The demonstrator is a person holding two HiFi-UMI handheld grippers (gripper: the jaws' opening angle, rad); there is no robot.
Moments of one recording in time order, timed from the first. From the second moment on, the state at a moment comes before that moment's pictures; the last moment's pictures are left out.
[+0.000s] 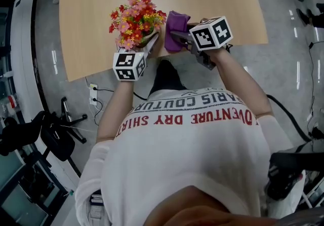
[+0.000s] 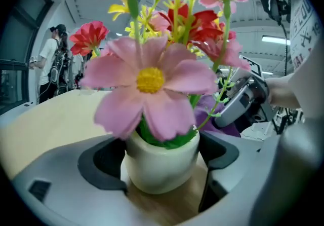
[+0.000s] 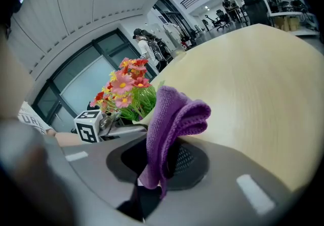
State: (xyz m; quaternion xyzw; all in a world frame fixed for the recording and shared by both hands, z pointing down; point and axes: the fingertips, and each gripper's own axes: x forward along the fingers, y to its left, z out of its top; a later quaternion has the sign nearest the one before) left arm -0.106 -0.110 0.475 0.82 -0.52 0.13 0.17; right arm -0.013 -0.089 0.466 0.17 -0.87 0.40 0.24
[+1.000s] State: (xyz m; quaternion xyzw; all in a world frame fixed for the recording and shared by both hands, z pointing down) left arm -0.112 -0.114 0.475 0.87 -0.43 0.16 0.16; right arm -0.058 -0.110 0.493 0.15 -0.86 0.40 0.27
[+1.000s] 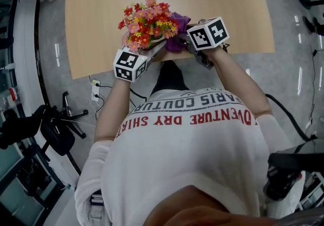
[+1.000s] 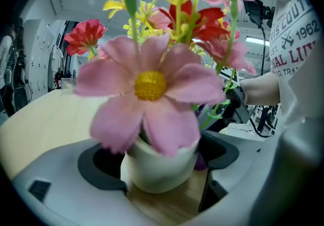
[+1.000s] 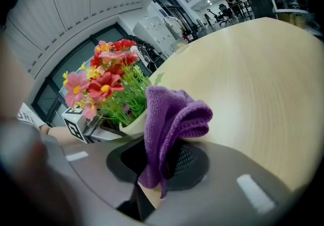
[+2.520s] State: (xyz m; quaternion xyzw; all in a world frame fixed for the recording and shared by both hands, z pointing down) left arm -0.122 -0.110 0.475 0.74 -0.63 0.11 0.20; right arm -0.018 -0.093 0.492 0.20 -0.86 0.40 0.26
